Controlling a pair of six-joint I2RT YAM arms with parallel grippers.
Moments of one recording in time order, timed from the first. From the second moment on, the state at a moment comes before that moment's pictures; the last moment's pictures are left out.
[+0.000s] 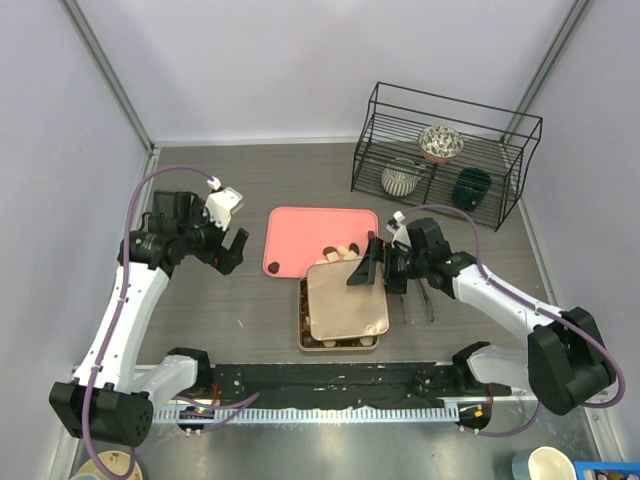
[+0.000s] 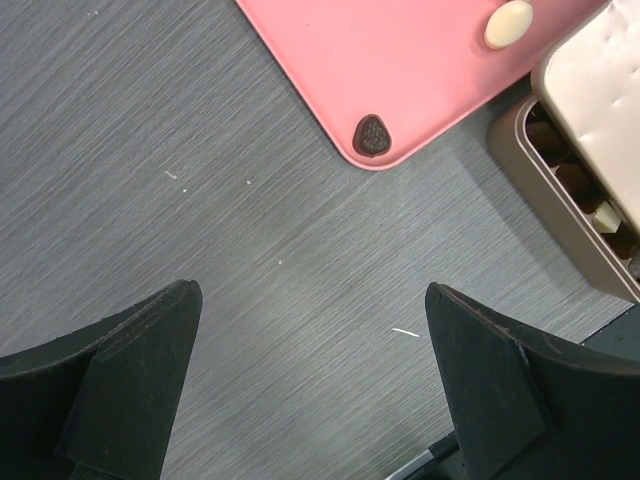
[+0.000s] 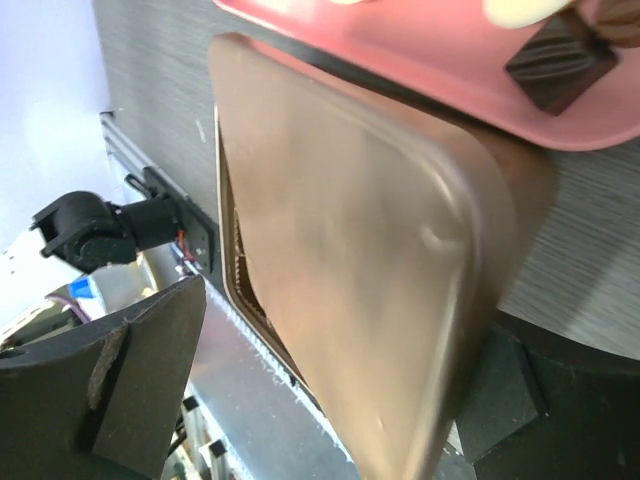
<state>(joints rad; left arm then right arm) -0.14 1.04 1.09 -0.90 0.33 0.42 0.46 1.20 0.61 -0.18 -0.61 0.72</state>
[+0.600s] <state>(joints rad) -0.14 1.04 1.09 -0.90 0.36 0.42 0.50 1.21 0.82 -0.59 -0.29 0.55</state>
